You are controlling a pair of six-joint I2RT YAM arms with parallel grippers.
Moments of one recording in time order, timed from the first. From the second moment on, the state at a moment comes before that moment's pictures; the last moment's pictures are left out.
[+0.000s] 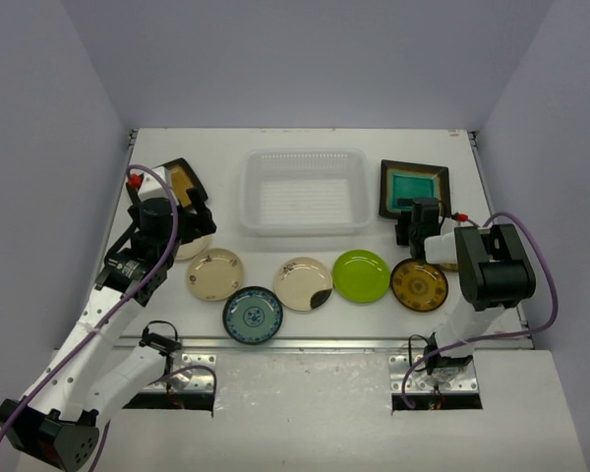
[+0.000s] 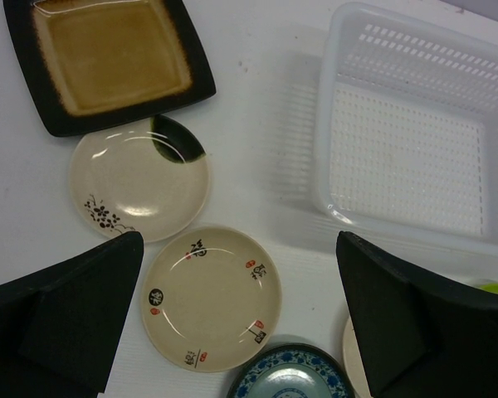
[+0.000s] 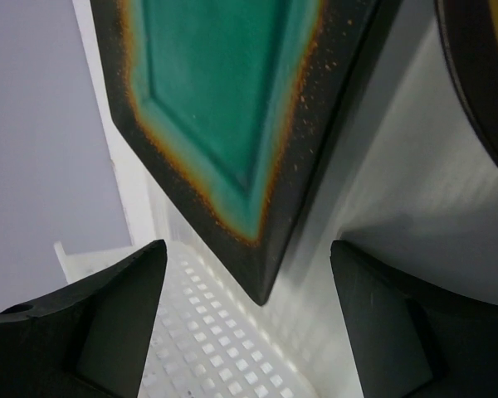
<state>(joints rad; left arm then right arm) -0.30 0.80 0.84 -0.52 -0.37 -0.44 0.04 1.73 0.58 0.51 0.22 1.52</state>
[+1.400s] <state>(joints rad) -0.30 0.79 0.84 -0.50 -0.32 -0.43 -0.11 1.68 0.70 0.41 0.14 1.40</state>
